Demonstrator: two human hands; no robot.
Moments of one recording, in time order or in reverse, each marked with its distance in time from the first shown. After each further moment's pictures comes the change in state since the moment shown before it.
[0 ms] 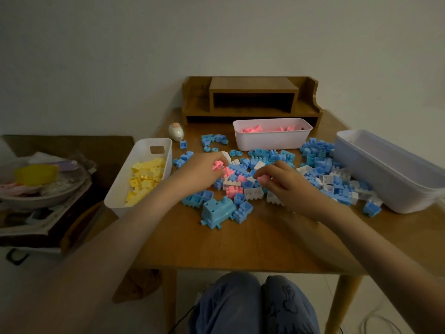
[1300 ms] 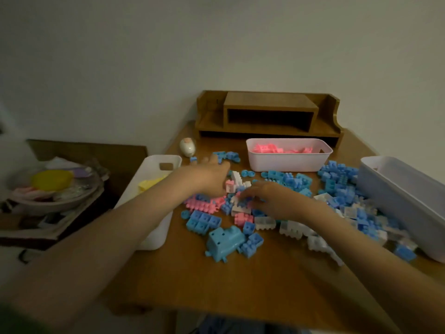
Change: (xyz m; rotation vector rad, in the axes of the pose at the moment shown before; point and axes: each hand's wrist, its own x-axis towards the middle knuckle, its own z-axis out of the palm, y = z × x) left_hand 0.049 0.003 -0.026 0.569 -0.294 -0.091; right_hand 0.079 -0.003 0.007 -0.217 -0.334 -0.073
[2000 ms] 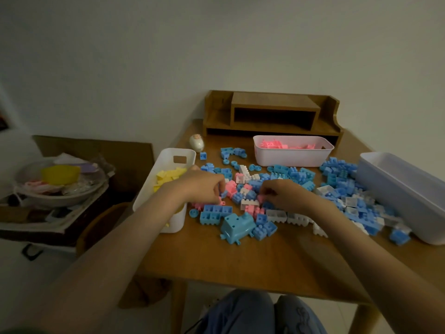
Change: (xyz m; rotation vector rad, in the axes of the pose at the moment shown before) left_hand -0.036 -0.036 0.040 -0.147 0.063 0.143; right_hand -0.011 -0.009 0.012 0.012 0.019 0.203
